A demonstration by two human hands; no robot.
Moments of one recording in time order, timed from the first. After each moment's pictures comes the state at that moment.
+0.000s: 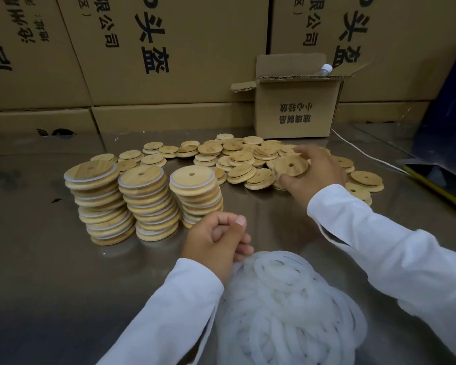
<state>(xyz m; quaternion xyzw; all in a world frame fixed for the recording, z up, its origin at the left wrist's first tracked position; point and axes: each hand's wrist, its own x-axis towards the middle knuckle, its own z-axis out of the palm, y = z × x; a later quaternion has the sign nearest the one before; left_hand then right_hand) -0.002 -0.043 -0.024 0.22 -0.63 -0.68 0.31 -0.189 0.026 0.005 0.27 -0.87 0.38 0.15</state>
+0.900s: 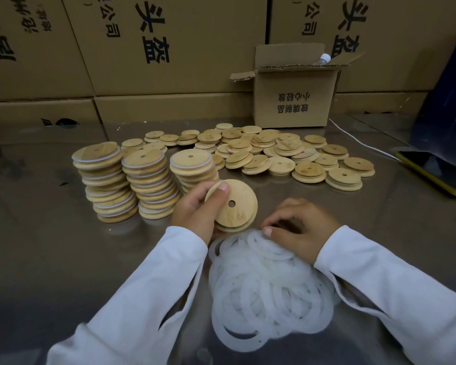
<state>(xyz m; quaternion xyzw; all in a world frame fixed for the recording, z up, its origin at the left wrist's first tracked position) 0.006 -0.048 -0.018 0.23 -0.61 -0.68 0.34 -0.107 0.088 -0.020 0.50 -0.80 0.33 -0.08</state>
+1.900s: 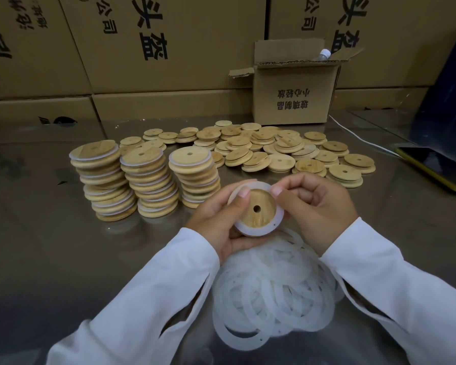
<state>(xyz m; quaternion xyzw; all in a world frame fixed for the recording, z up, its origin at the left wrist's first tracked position) 0.011 -0.032 -0.014 0.12 -0.57 -0.80 0.18 -0.083 0.082 -0.004 0.35 -0.64 0.68 -0.09</state>
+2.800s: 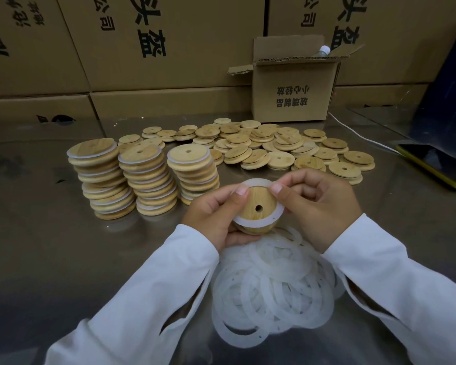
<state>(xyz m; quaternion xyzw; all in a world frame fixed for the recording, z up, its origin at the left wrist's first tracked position) 0.011 -0.032 -0.015 0.11 -0.62 -0.74 0.22 -0.082 0.084 0.000 0.33 -0.68 0.66 -0.06</state>
